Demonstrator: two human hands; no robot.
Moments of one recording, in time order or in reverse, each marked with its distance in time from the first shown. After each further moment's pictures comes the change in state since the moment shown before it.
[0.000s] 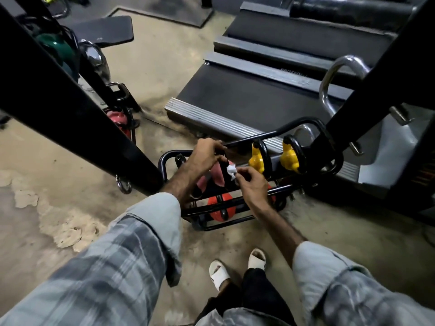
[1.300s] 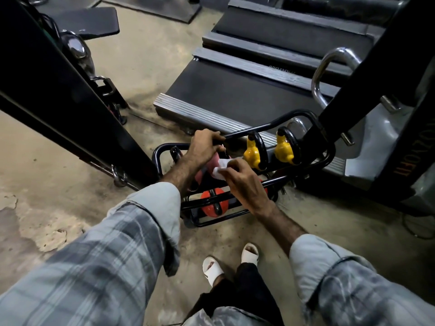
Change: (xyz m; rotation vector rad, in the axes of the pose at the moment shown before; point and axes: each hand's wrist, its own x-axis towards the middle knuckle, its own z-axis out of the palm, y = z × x) left_hand -0.001 -0.005 0.008 -0.147 0.060 -0.009; right_hand -0.012 0.008 -0.004 -0.700 -0.120 -0.893
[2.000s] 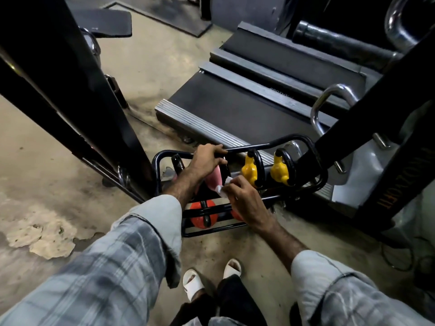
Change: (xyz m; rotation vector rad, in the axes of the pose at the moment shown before) left_hand 0.000 -0.007 0.004 -0.088 0.009 0.005; right_hand -0.002 0.006 -0.007 0.052 -0.069 0.051
